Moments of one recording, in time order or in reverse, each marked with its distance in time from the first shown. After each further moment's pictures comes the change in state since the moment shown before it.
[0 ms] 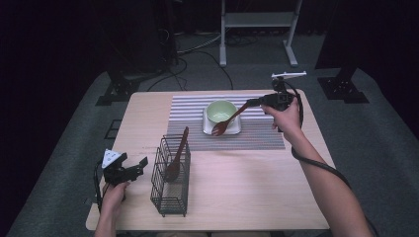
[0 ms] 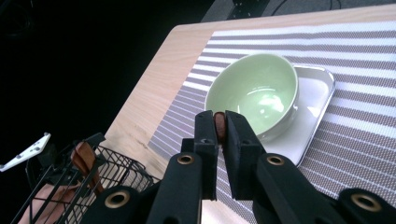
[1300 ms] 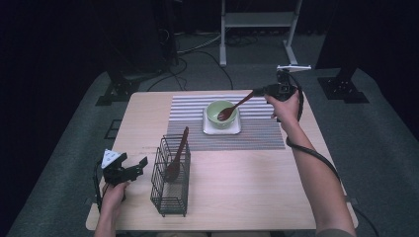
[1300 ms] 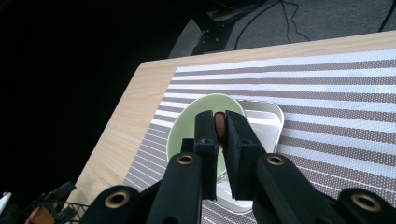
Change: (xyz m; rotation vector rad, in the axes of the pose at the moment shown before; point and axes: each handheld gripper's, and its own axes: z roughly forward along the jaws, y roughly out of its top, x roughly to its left) left arm 0.001 0.000 0.000 -0.003 -0.004 -0.008; right arm -0.026 0.026 0.004 -0.101 -0.104 0.089
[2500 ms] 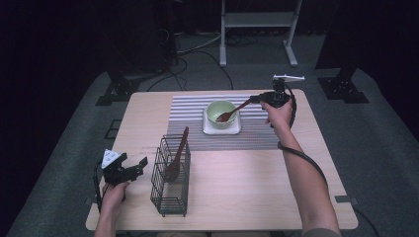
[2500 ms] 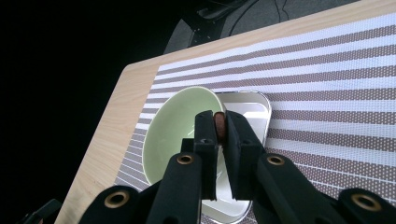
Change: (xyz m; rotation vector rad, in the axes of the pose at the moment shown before) left arm 0.000 0.000 0.000 0.001 0.001 0.003; right arm -0.028 -0.017 0.033 -0.006 -0.014 0.094
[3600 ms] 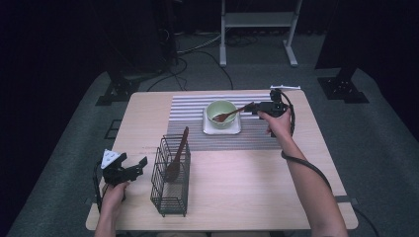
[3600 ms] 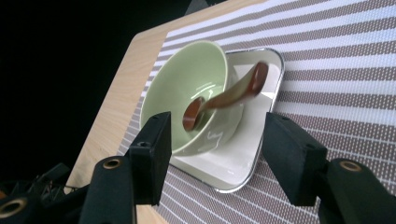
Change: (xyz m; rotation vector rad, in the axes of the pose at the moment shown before) left arm 0.000 0.000 -0.001 -0.003 0.003 0.003; right arm -0.018 -0.027 0.012 0.085 0.075 -0.022
